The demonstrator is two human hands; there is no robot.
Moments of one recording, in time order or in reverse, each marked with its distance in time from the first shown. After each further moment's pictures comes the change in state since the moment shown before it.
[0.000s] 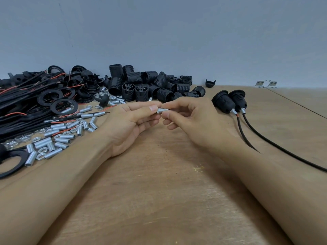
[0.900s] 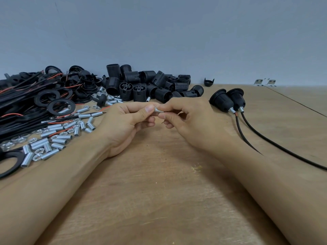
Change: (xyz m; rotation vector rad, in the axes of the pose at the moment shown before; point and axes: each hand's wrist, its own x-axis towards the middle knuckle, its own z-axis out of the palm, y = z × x) left_hand -0.004 -0.002 0.002 0.124 -0.049 0.106; right_hand 0.000 -0.007 -0.001 -0.265 -0.018 -0.213
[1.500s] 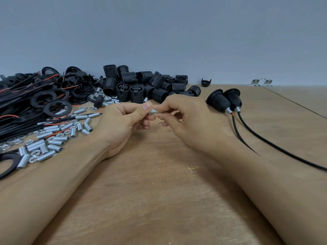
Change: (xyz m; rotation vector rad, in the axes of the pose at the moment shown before) left_hand -0.001 0.000 0.004 0.075 0.065 0.046; right_hand 0.000 -0.002 -0.001 -0.035 -0.004 -0.034
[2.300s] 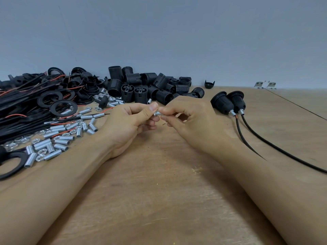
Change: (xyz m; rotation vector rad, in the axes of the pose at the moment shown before) left_hand 0.002 0.001 -0.001 -0.018 -0.016 -0.062; right_hand 0.000 0.005 0.004 -0.041 0.092 -0.111
